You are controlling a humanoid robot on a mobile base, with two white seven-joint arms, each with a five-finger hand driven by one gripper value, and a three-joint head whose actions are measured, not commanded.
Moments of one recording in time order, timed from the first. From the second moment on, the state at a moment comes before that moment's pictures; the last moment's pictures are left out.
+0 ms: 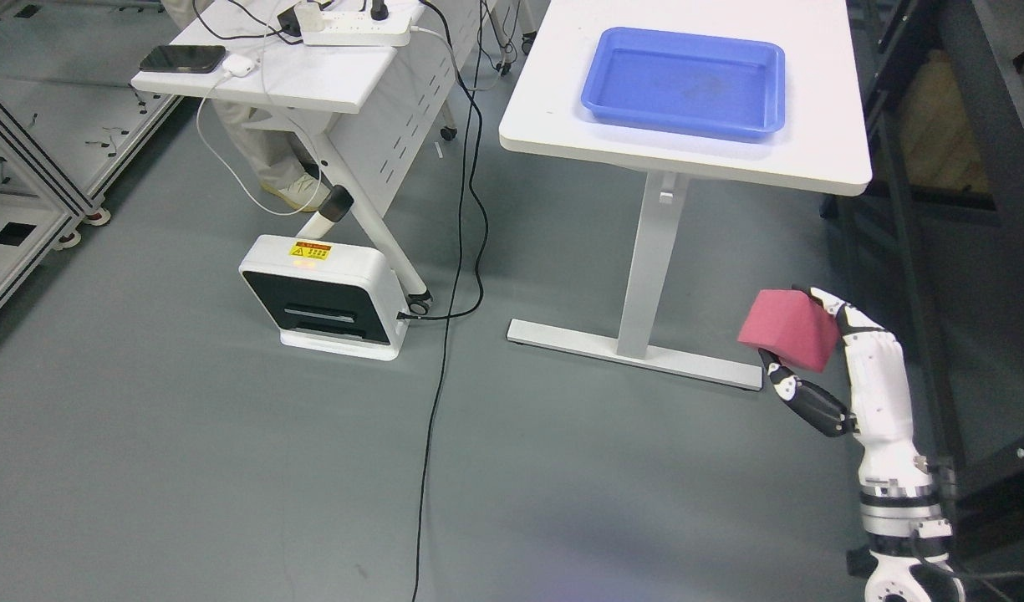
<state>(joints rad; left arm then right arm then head) 0.00 0.00 -0.13 0.00 0.13 -0.12 -0.17 0.19 0.00 -0.19 -1.63 0.82 -0.59 -0.25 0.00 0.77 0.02</state>
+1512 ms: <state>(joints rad) 0.00 0.00 -0.13 0.00 0.13 -0.12 -0.17 0.19 0.00 -0.18 -1.63 0.80 -0.61 -0.25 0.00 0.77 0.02</state>
